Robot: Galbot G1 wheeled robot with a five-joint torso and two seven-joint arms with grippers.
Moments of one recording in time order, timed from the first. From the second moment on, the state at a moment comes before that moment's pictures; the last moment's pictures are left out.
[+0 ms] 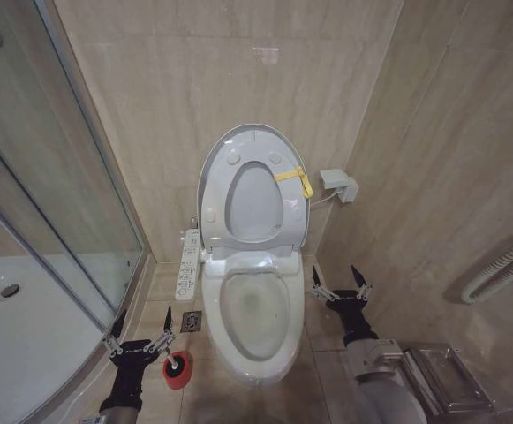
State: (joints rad) left arm 1.77 -1.43 -0.55 -2.19 -0.12 -0.19 -0.11; right arm -1.51 1.39 0.49 2.14 0.14 0.03 0.14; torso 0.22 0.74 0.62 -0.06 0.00
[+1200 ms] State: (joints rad) left arm 1.81 -1.41 -0.53 -2.27 -0.06 -0.16 -0.19; right arm -1.51 1.39 0.49 2.14 0.14 0.03 0.14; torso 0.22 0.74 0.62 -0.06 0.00
